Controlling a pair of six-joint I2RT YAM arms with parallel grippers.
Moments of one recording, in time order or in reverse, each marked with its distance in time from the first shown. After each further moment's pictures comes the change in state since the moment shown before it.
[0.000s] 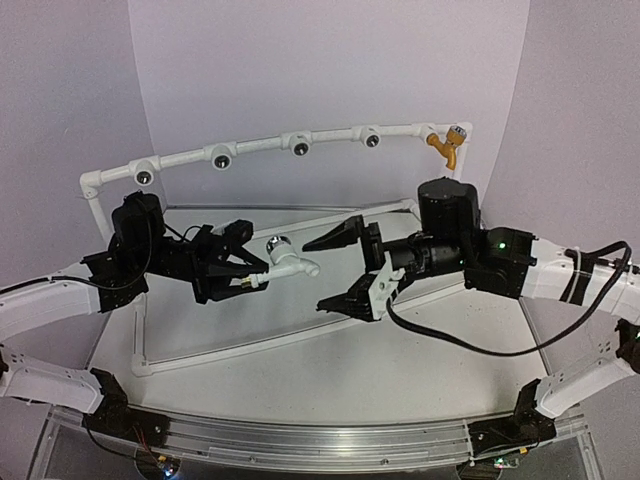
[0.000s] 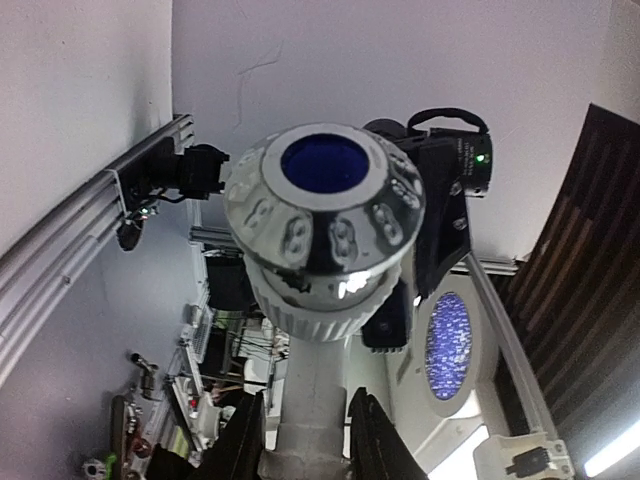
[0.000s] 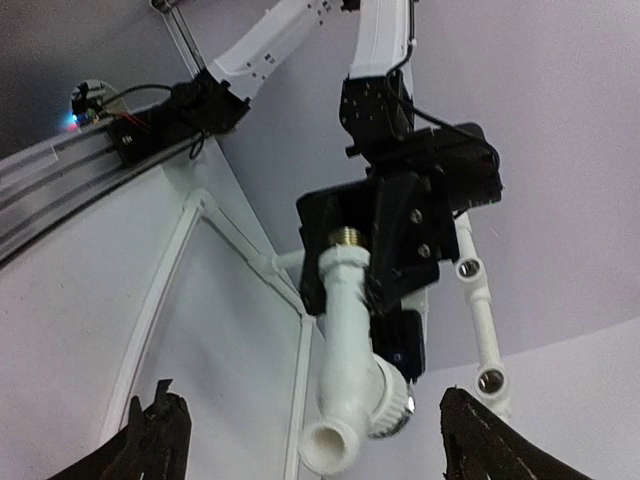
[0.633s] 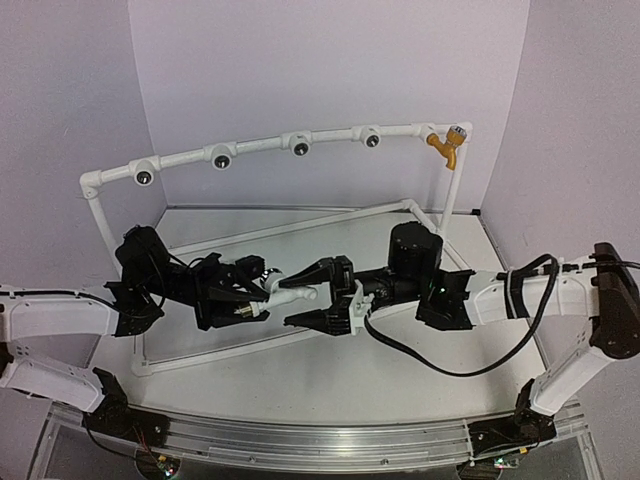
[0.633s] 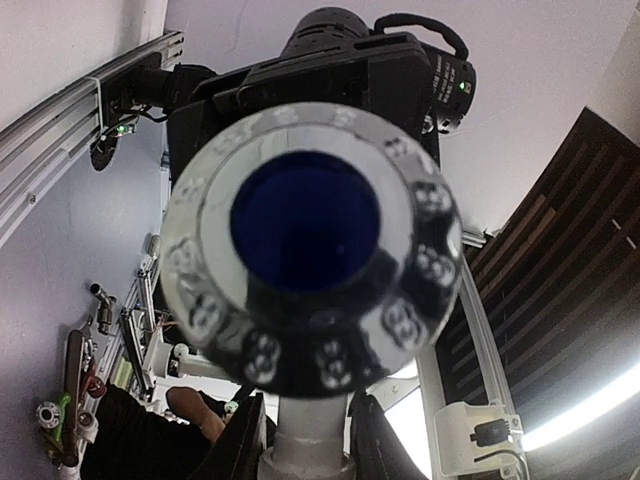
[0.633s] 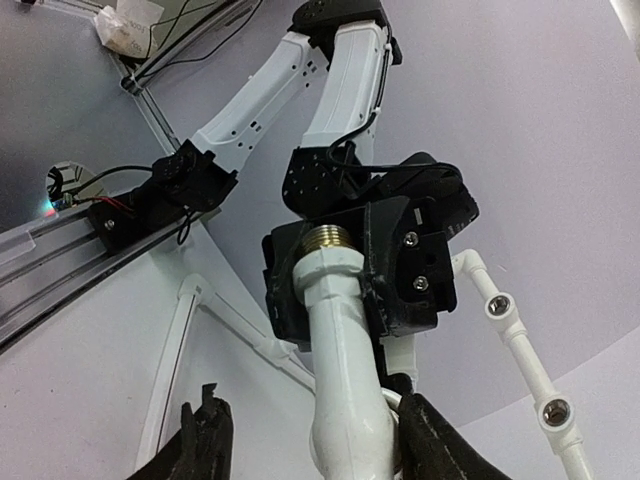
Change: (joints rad) left arm -0.050 0.071 -0.218 0.524 0.088 -0.417; right arm 0.020 0.222 -0.216 0.670 -0.174 0.258
